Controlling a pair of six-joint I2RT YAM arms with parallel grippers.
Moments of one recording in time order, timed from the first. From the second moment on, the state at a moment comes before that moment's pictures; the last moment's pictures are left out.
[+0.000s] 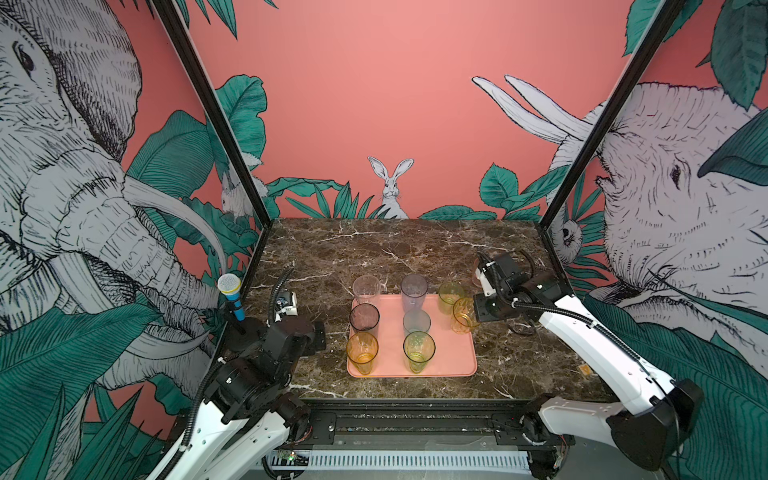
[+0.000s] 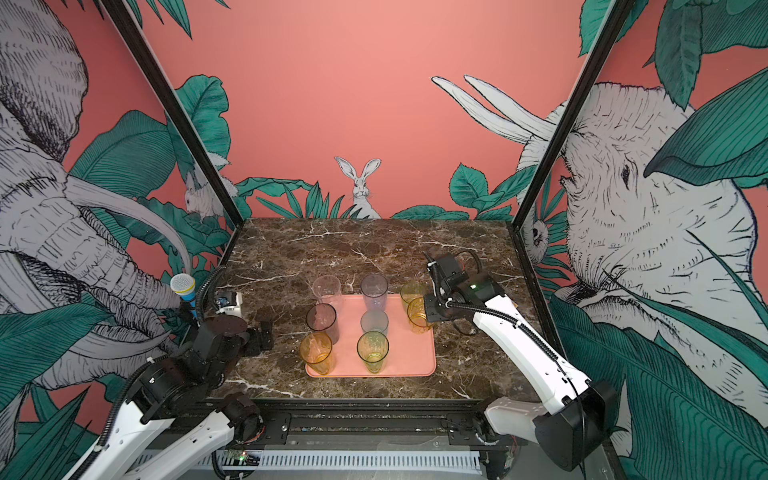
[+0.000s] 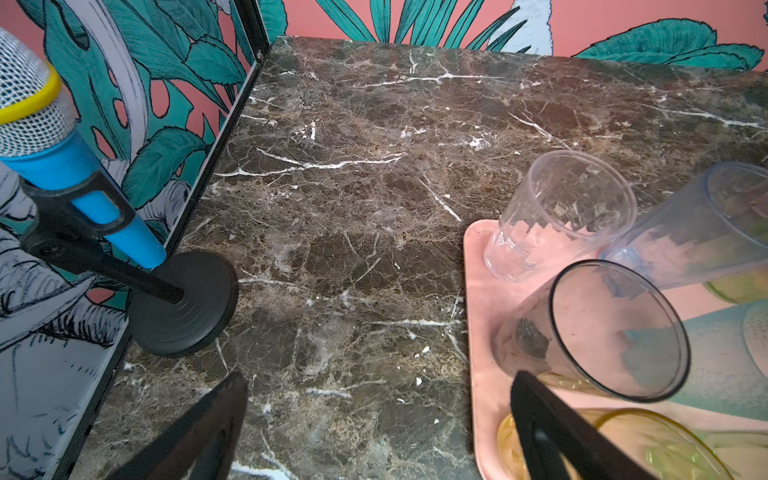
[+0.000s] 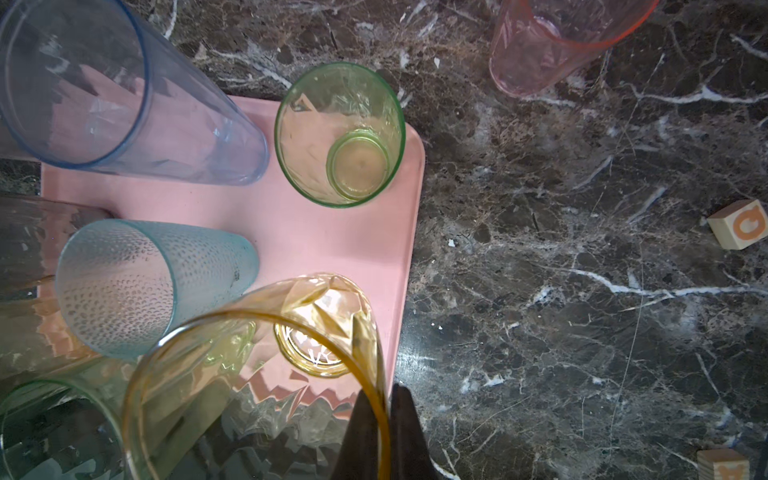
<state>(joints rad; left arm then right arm) -0.67 0.52 0.82 -1.05 -0.56 -0.50 0.54 1.23 1.18 -1.10 0.07 0.36</state>
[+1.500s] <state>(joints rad) -0.67 0.53 0.82 -1.05 -0.56 -0.50 0.57 1.33 0.95 -0.83 0.10 0.40</state>
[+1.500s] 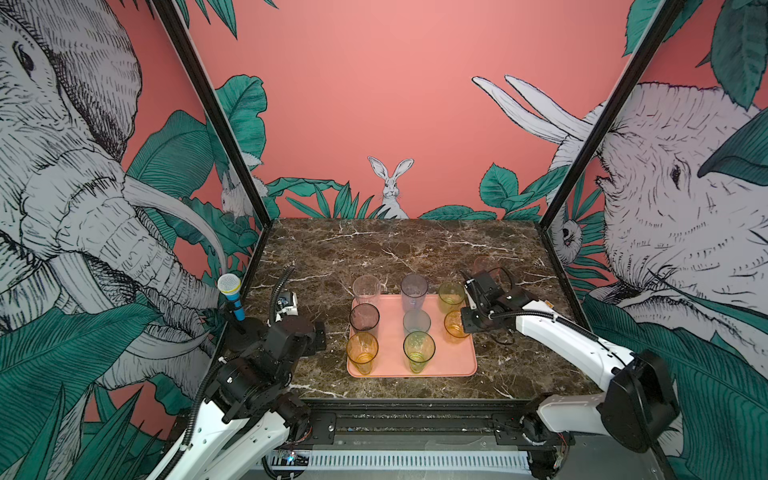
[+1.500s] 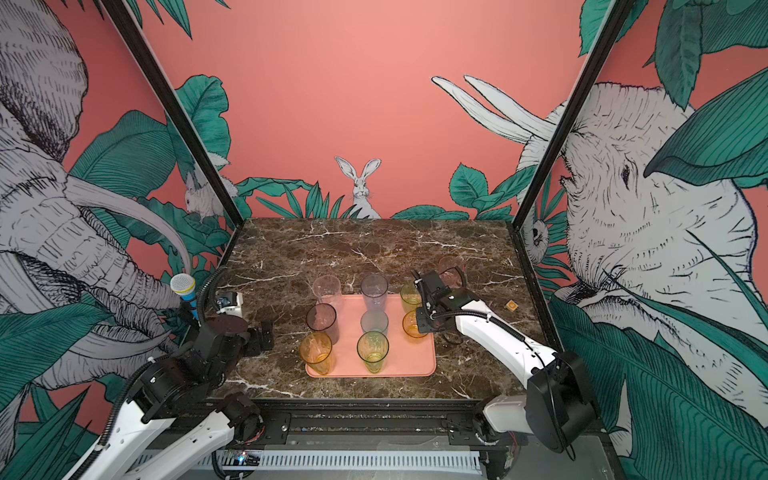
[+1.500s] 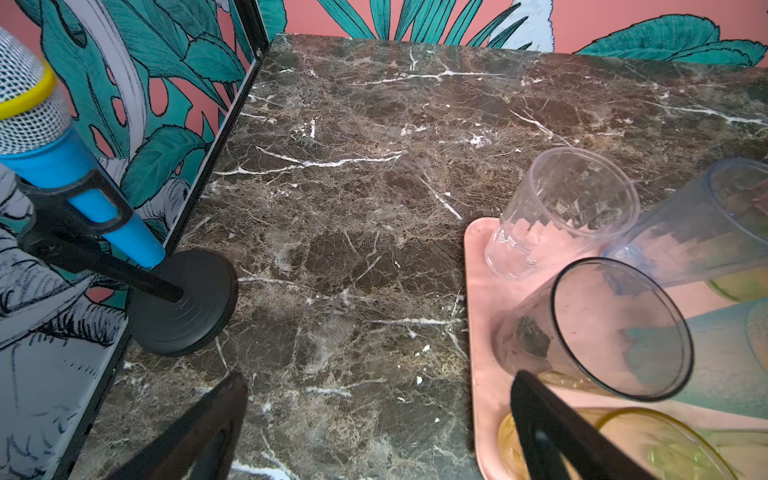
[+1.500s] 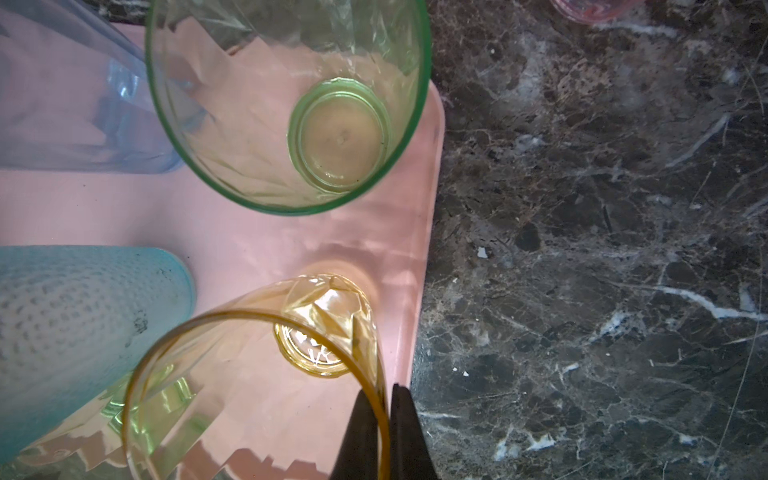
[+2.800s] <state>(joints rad) -0.67 0.52 0.82 -1.05 -0.56 -0.50 0.57 1.39 0.95 -0.78 0.11 0.42</state>
